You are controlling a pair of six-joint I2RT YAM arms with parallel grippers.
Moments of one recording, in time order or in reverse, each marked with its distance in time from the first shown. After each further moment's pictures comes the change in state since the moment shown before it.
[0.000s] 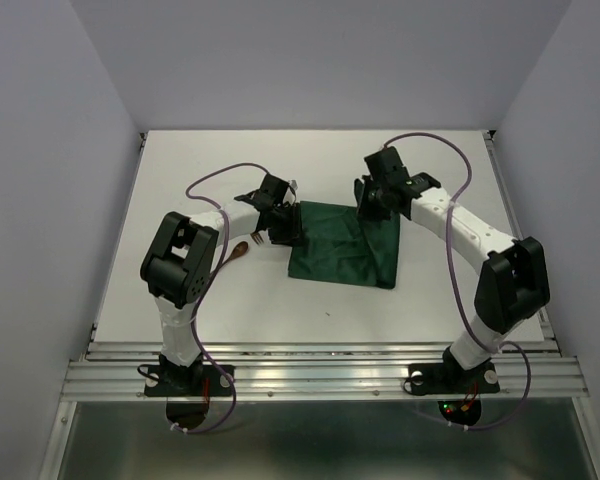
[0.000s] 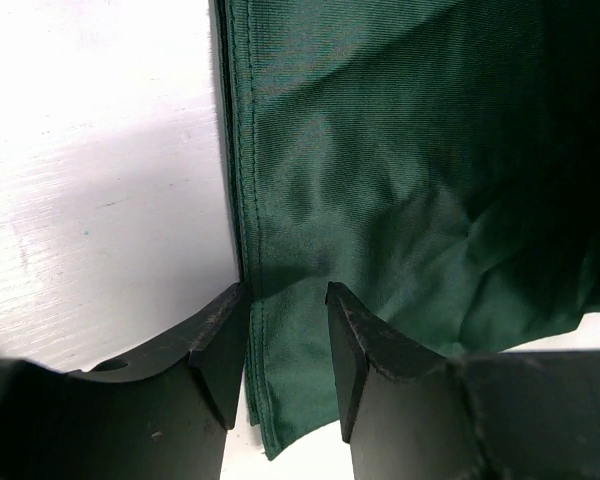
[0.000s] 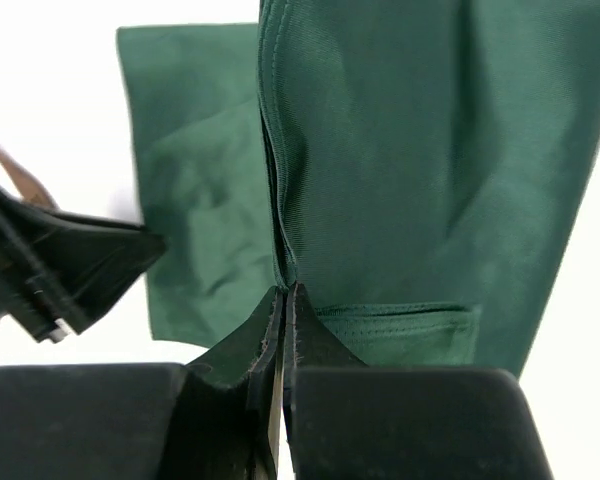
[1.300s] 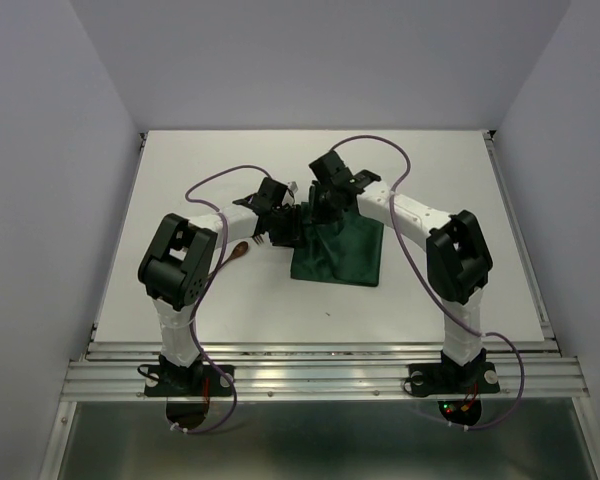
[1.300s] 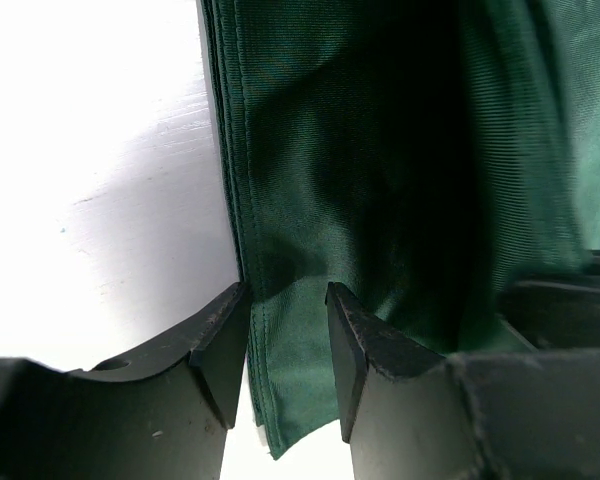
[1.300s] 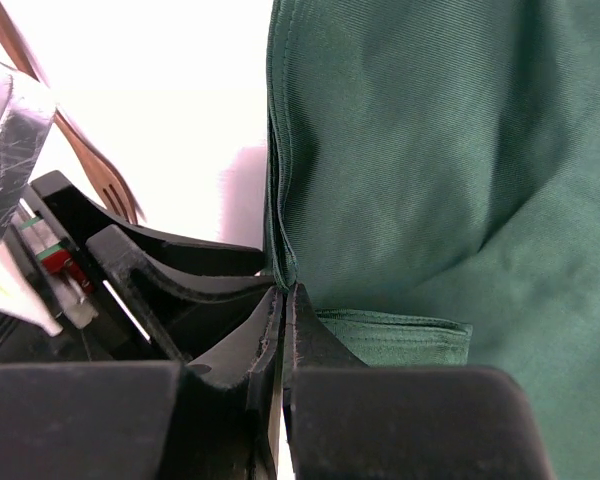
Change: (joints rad) left arm 0.000 -0.022 -0.052 0.065 0.034 -0.003; right arm 0.200 0.349 0.292 0.016 -0.021 0.086
